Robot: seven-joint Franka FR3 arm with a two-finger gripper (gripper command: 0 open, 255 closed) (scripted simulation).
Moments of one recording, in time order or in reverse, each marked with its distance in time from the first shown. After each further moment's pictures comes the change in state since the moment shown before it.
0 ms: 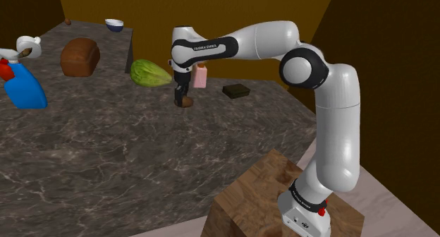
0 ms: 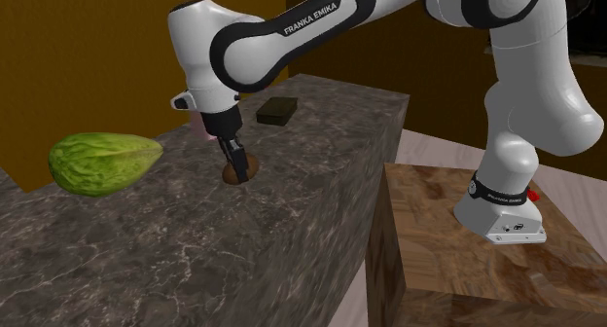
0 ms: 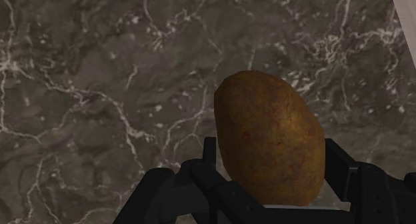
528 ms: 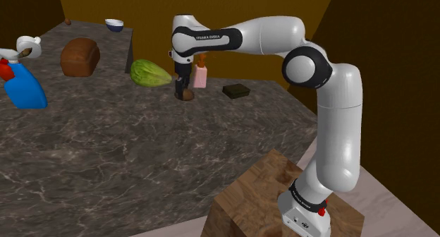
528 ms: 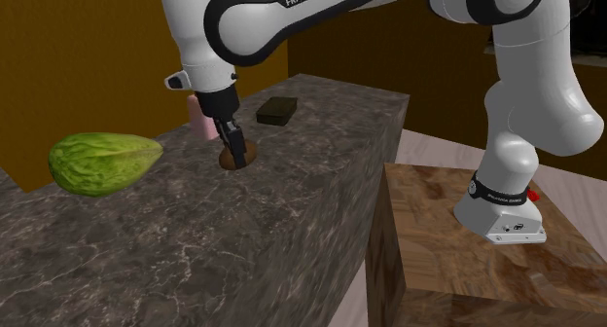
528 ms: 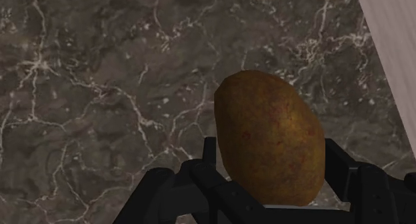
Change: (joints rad) arm 0.000 -0.025 0.001 0.066 0.001 -0.091 0.000
